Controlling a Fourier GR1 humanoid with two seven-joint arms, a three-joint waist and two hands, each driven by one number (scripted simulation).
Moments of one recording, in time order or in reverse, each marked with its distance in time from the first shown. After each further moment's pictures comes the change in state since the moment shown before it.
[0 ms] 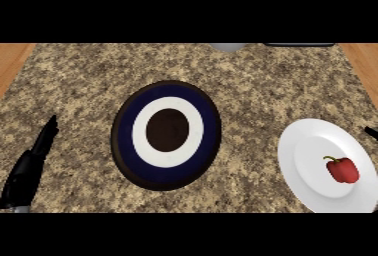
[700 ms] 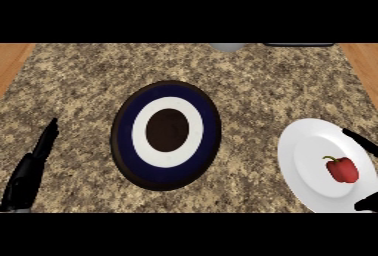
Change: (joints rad) left arm 0.015 -0.066 0.065 -0.002 -0.077 -0.057 -0.014; right arm -0.132 0.081 0.027 0.233 0.189 0.011 -0.103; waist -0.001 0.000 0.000
